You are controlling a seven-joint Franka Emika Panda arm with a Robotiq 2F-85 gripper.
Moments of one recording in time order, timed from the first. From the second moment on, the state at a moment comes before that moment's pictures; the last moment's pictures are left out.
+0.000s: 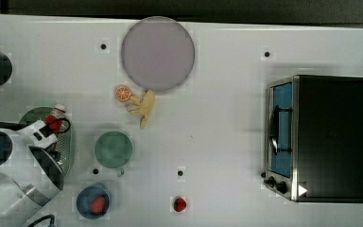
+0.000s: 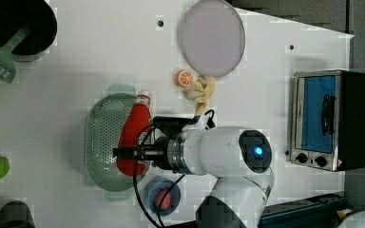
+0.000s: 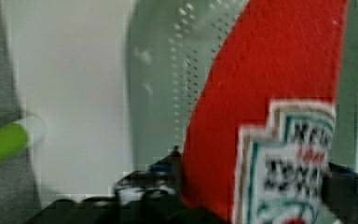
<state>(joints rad) 0.02 0.45 0.75 -2.13 -0.06 0.95 0.04</state>
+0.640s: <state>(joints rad) -0.06 0.22 0.73 -2.14 -0.05 0.94 0.08</state>
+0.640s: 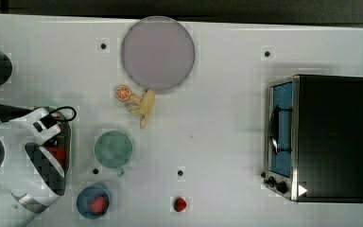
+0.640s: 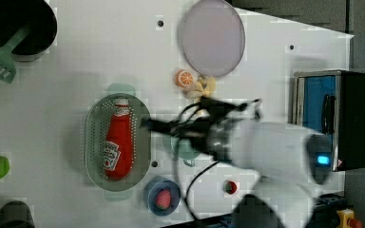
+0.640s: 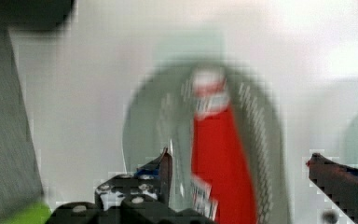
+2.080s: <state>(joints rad) -0.28 -0.07 0.20 -1.74 -0.02 0.03 0.08</state>
